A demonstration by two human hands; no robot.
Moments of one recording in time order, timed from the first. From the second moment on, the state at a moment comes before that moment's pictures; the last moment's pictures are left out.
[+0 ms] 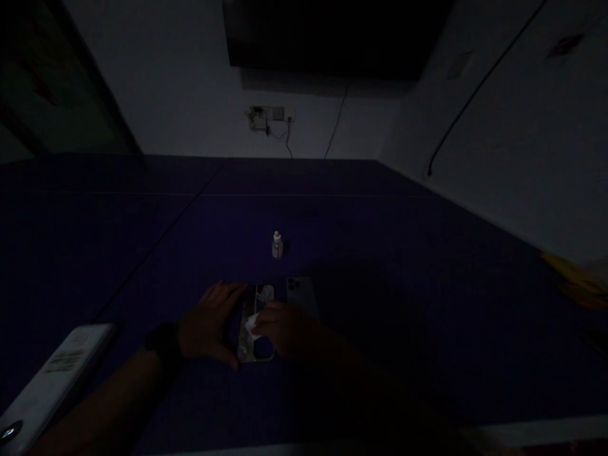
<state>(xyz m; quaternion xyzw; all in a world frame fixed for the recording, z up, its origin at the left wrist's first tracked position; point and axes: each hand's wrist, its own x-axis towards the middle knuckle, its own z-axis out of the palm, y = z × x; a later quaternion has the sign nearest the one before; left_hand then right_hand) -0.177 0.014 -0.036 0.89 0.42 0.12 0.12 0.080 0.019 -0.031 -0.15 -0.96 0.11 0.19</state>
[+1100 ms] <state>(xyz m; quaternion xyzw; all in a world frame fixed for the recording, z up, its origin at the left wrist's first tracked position) -0.178 0.012 -0.035 0.89 0.42 0.12 0.11 0.098 0.014 0.002 -0.16 -0.98 0.14 0.05</state>
